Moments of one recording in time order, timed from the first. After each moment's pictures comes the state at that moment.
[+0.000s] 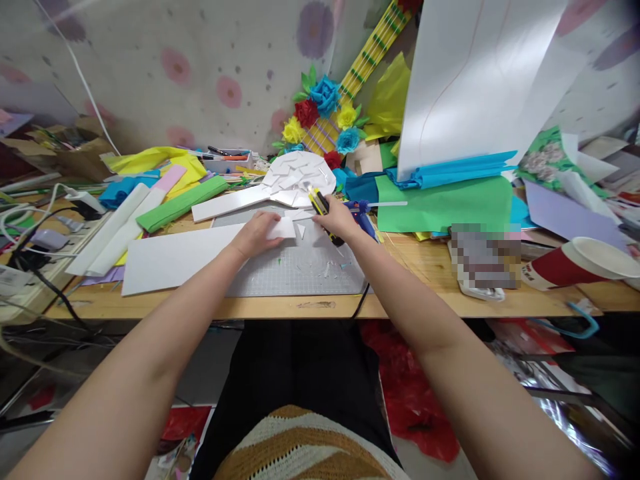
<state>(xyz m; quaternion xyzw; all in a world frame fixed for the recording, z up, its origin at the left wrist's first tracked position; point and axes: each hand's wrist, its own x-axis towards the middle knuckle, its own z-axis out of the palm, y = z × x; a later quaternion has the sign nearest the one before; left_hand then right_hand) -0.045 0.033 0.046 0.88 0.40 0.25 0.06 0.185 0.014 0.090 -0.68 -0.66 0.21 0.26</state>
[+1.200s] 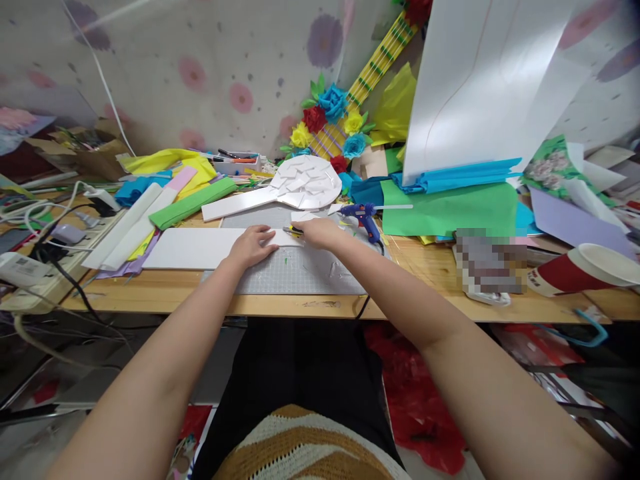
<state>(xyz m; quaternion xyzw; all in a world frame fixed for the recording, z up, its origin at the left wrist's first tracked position) -0.075 0.006 0.032 0.81 0.55 0.16 0.09 0.134 -0.001 0.102 -0.55 -0.83 0.06 -0.09</state>
